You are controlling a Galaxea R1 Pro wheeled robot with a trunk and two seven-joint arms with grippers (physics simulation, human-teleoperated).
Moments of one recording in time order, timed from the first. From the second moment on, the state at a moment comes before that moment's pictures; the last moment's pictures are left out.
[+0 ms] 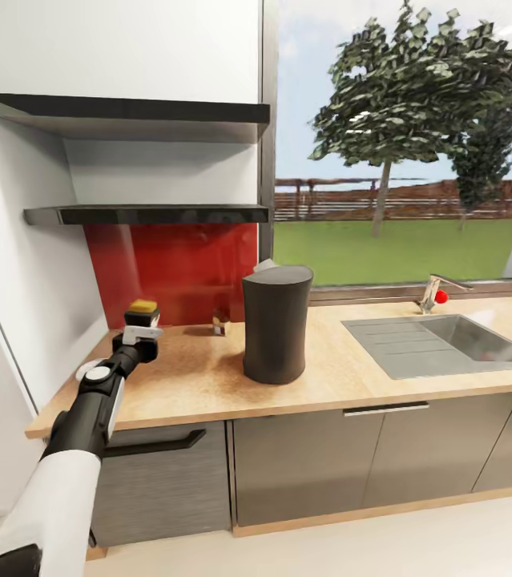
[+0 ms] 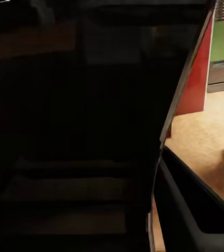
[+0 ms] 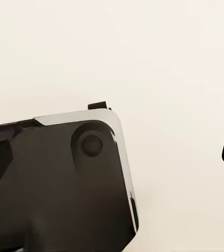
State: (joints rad) left arm -0.78 -0.01 0.30 -0.95 -0.35 0.14 -0.27; right arm 0.00 -0.06 -0.04 -0.20 -0.16 -0.11 0.00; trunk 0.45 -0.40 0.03
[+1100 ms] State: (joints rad) left arm -0.68 -0.07 0.30 -0.89 -0.35 -0.01 -0.21; right arm 0.00 -0.06 -0.04 -0.19 -0.16 -0.11 0.00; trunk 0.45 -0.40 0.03
